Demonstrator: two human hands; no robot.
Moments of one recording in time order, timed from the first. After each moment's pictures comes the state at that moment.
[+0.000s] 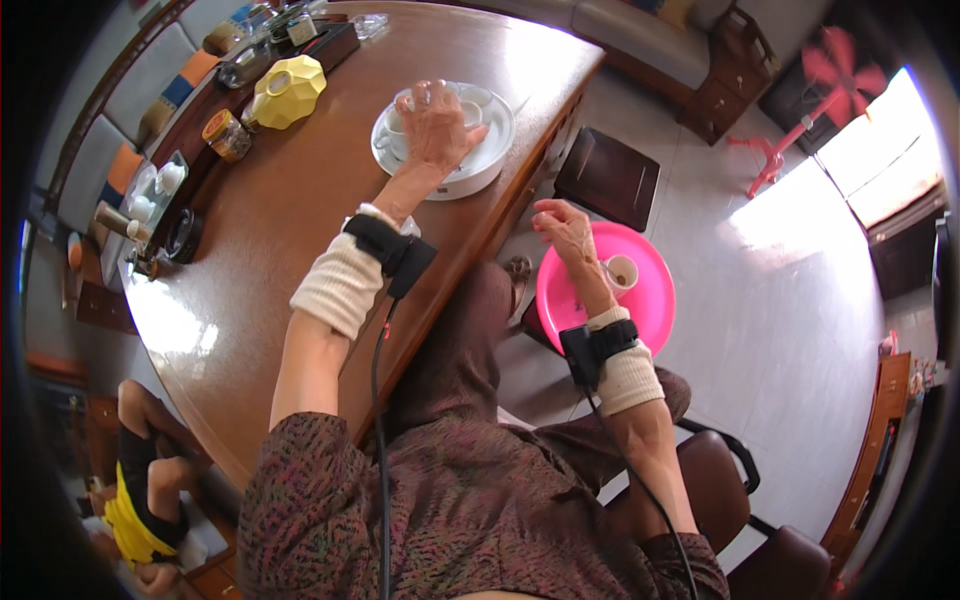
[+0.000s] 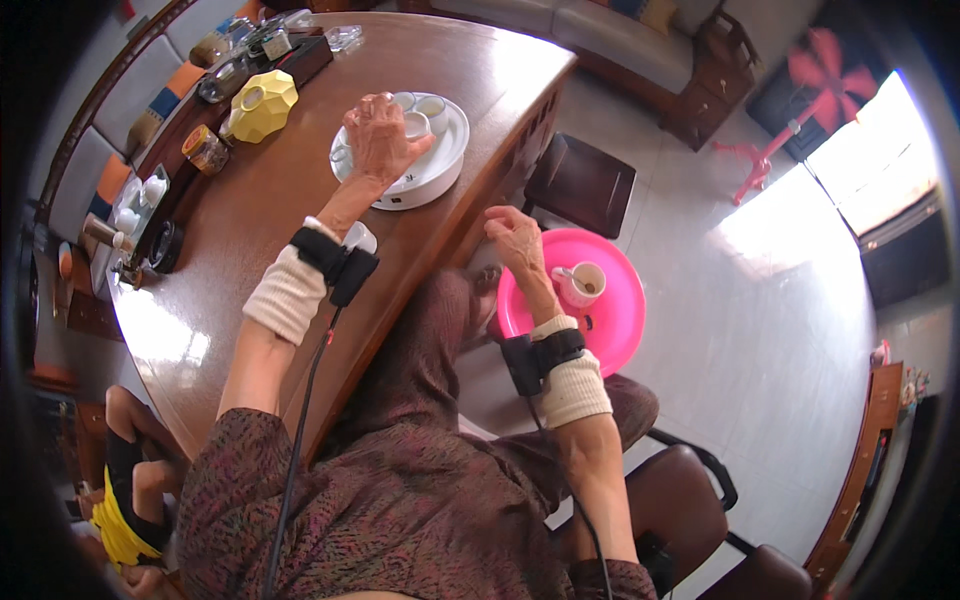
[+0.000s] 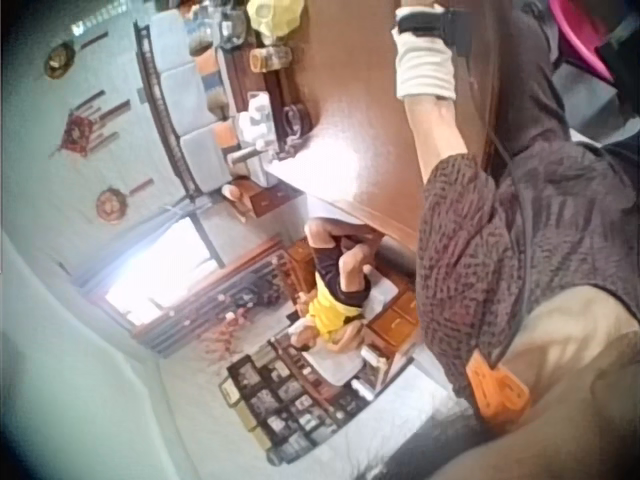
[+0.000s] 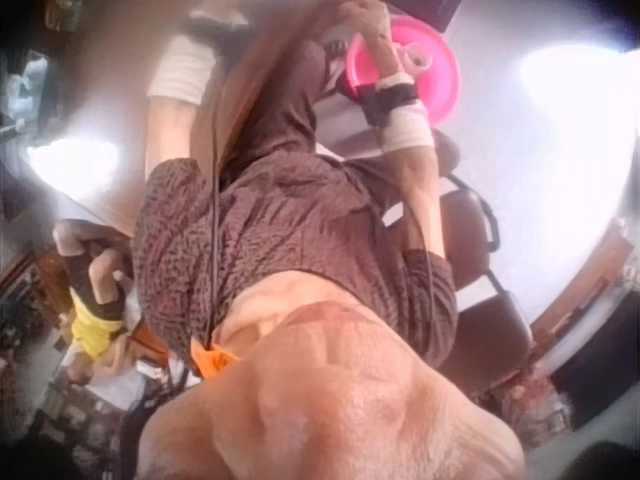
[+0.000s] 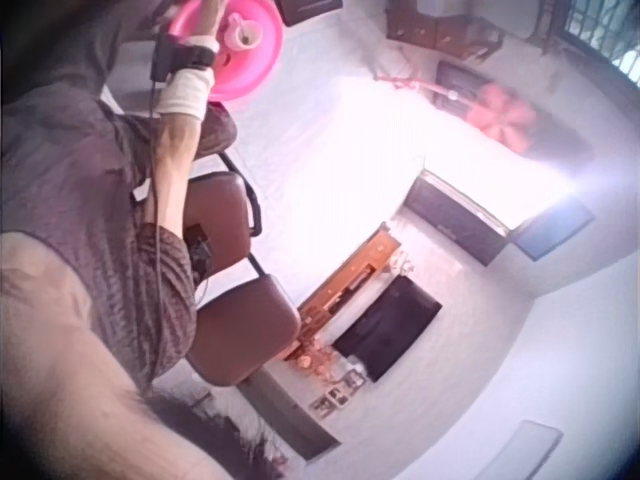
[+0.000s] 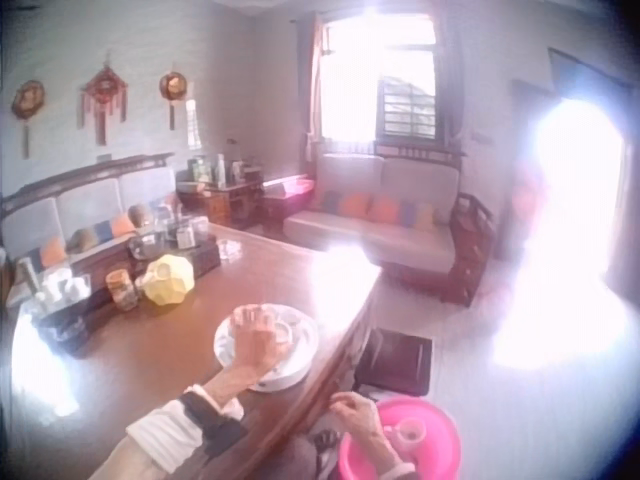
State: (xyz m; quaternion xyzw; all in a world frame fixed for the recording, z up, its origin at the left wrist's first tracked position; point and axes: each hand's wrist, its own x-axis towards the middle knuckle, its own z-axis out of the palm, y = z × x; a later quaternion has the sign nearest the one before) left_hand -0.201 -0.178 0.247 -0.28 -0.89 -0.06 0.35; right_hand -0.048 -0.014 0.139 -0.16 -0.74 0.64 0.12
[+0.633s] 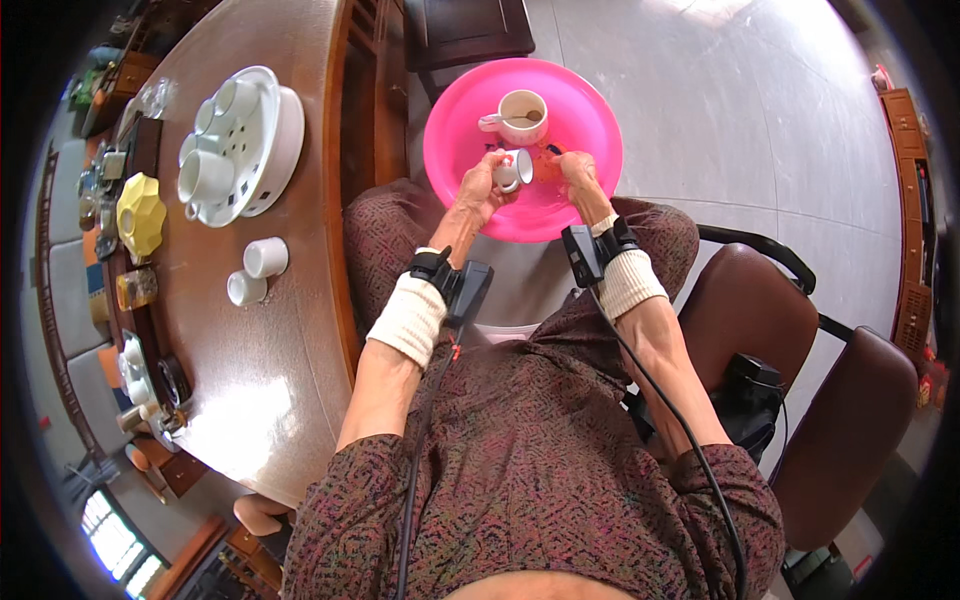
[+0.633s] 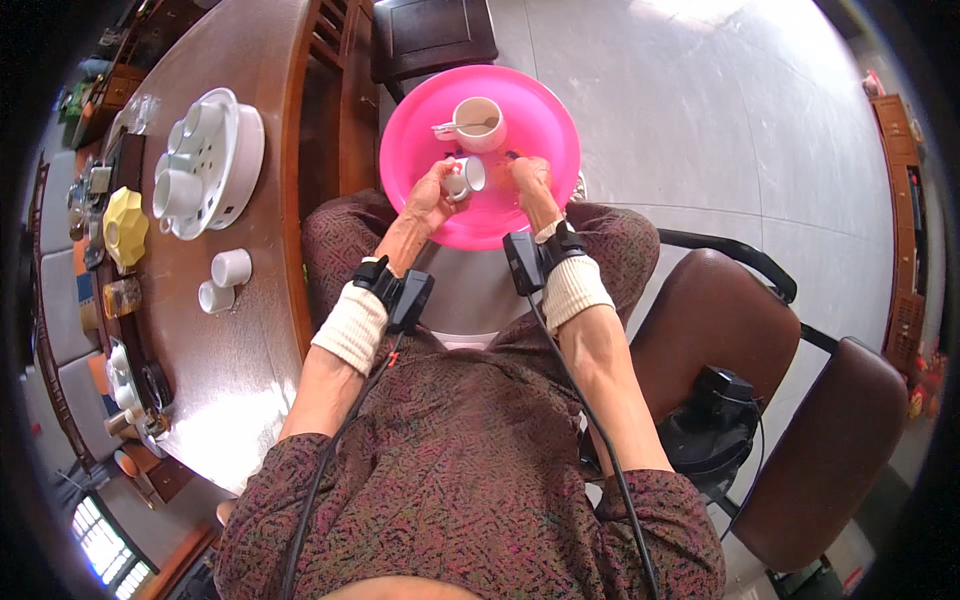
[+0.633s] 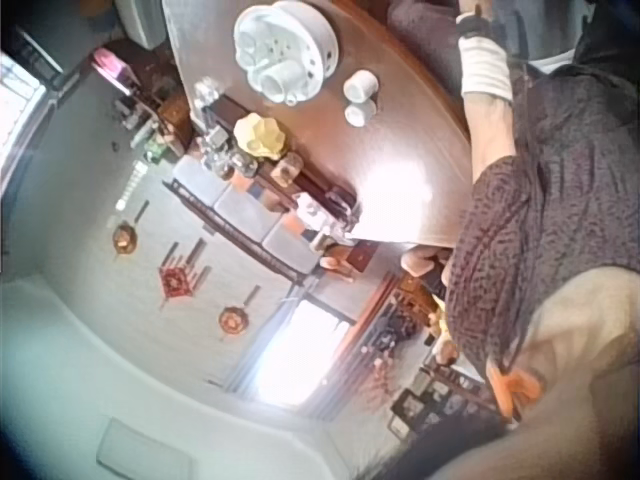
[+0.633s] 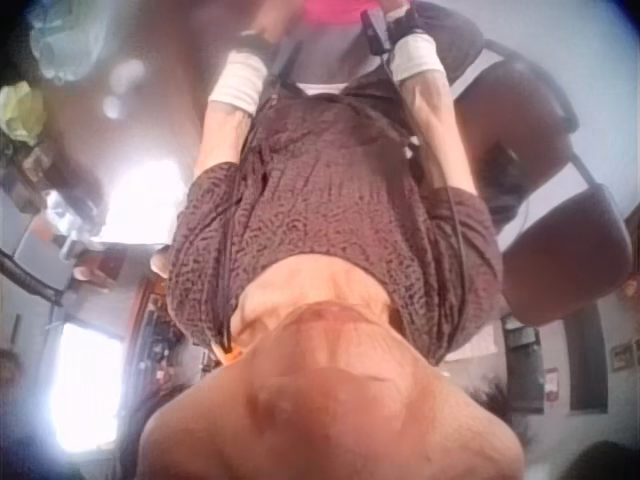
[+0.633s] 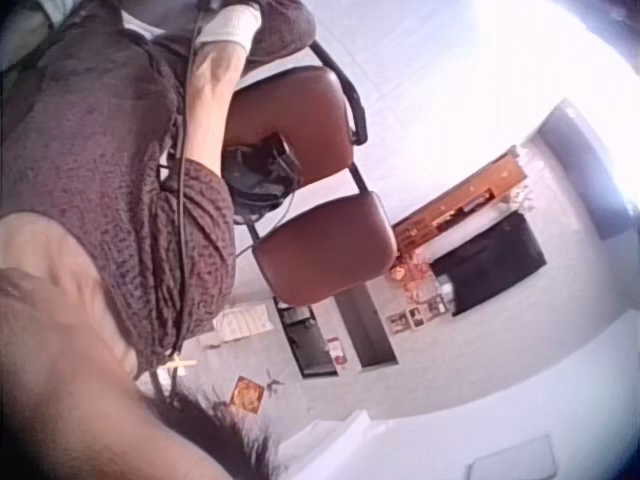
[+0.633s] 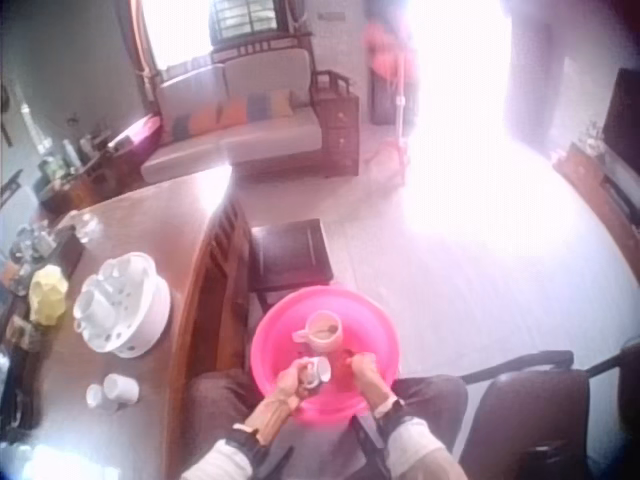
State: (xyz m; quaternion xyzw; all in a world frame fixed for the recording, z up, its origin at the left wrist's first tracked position) left_hand -0.003 -0.031 0.007 0.07 -0.51 -0.62 -0.59; right_hand 0.106 0.089 -0.033 -0.55 -0.49 0.66 0.16
